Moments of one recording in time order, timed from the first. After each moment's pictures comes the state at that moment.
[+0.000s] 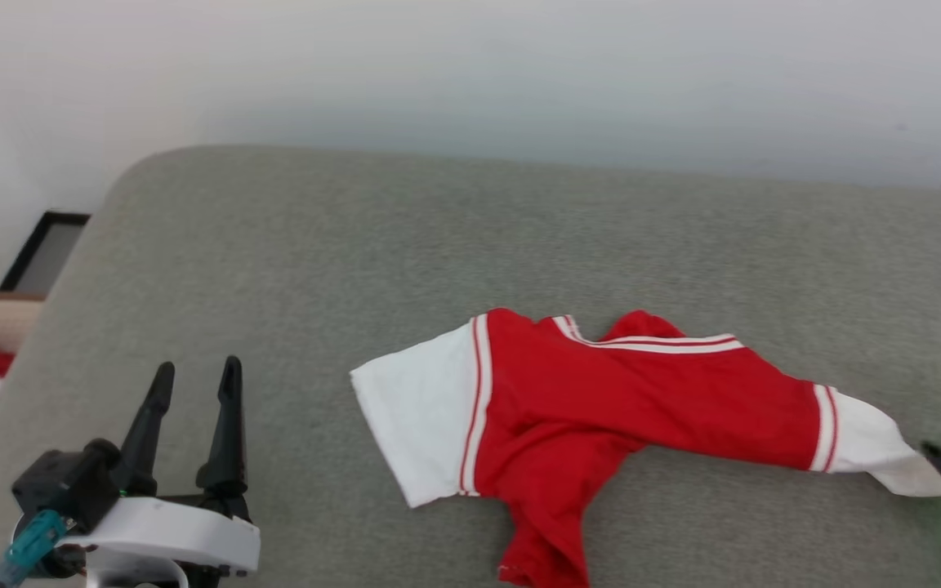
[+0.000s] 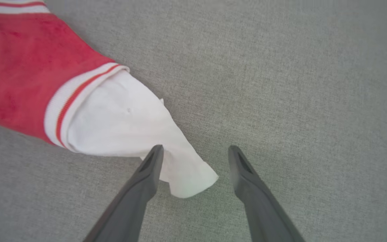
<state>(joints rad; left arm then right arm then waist) -0.04 0.36 -0.15 -0.05 -0.56 0.11 -0.18 -0.31 -0.72 0.34 0.44 0.72 0.13 0.46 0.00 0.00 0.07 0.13</state>
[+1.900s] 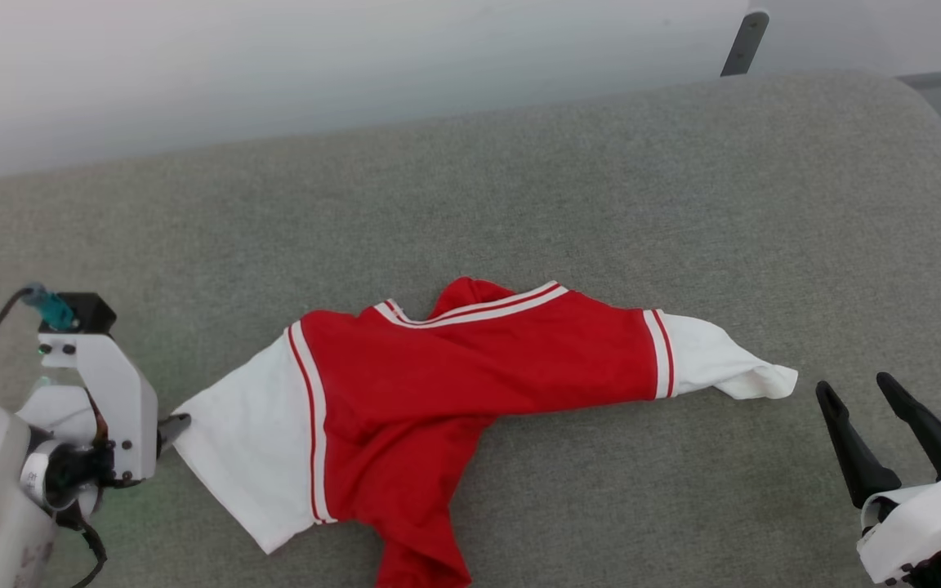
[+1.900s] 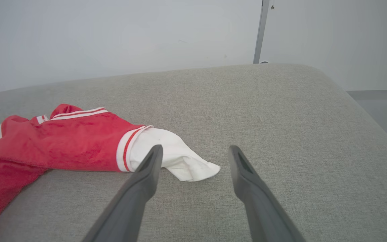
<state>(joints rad) -0.56 0.63 -0.37 0.57 -0.77 -0.10 0.73 -0.03 -0.33 0.05 -0.05 0.46 0.13 0.13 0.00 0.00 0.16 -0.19</state>
